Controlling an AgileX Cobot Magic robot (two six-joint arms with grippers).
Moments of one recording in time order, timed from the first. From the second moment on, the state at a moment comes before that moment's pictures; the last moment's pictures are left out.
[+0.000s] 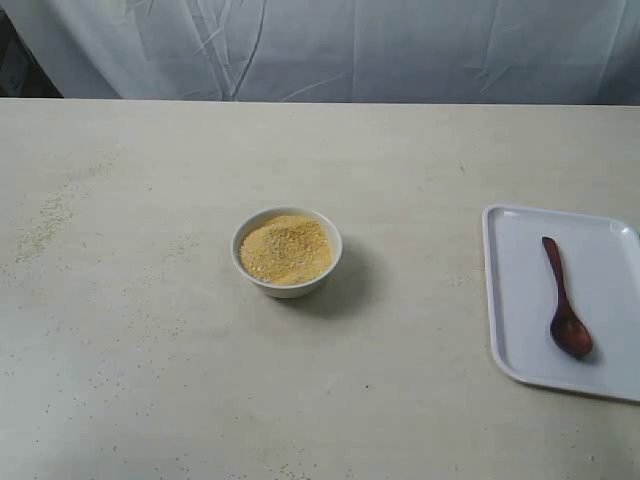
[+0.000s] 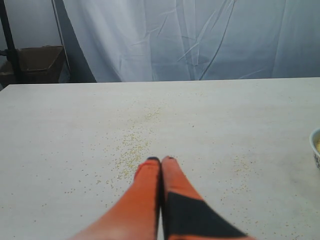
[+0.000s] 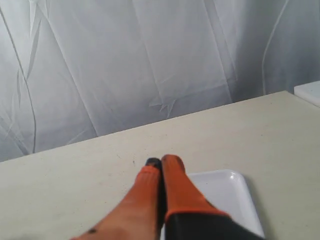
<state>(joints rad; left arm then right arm) -0.05 0.00 0.00 0.00 0.25 0.01 -0.09 0.01 0.00 0.30 0.15 -0.09</state>
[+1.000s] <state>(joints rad) -0.05 0.00 0.00 0.00 0.25 0.01 -0.09 0.01 0.00 -0.02 0.30 -0.09</state>
